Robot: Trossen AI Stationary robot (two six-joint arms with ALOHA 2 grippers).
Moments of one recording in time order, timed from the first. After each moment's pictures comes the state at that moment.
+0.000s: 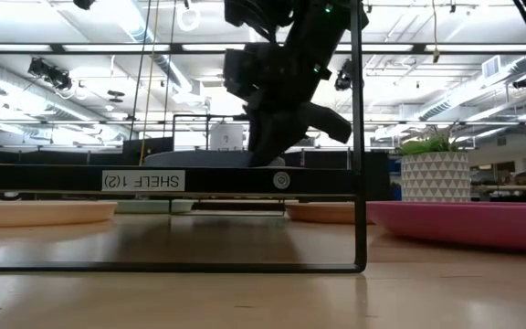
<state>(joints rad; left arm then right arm) -0.04 0.65 0.99 -0.48 -0.40 -0.63 0.12 2.02 1.51 -0.58 0.26 -0.65</state>
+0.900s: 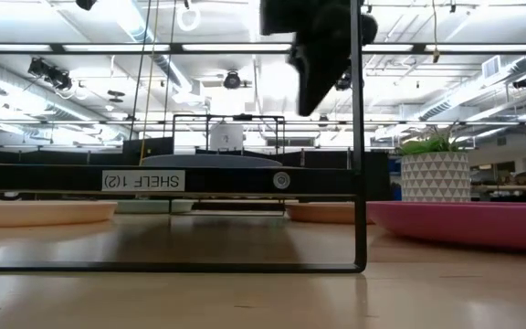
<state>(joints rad) -0.04 0.65 0.99 -0.51 -0.37 -0.49 0.12 1.89 1.68 -1.10 0.23 0.00</state>
